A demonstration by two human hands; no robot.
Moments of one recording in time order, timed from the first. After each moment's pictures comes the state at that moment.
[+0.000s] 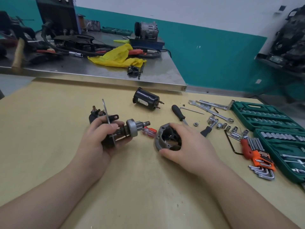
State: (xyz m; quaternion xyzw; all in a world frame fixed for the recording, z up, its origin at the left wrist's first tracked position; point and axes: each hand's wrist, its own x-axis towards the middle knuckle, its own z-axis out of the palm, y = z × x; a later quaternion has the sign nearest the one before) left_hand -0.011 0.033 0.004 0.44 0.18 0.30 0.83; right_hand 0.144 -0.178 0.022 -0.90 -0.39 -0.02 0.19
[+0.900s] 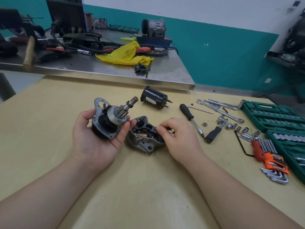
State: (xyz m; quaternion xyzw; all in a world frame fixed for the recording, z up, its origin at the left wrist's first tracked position) left_hand -0.019 0.057 0.020 0.18 0.13 0.20 0.96; right_hand 0.141 -0.123 0.007 -0.84 -0.40 -0.03 0.36
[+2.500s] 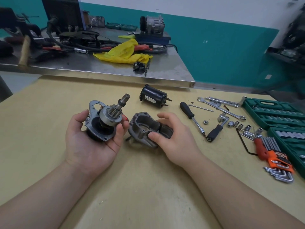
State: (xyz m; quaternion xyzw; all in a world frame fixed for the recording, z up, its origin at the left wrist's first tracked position) left_hand -0.024 0.063 0.014 0.18 0.11 0.18 0.96; right_hand 0.135 -0.119 0.000 -0.80 -0.36 0.08 0.48
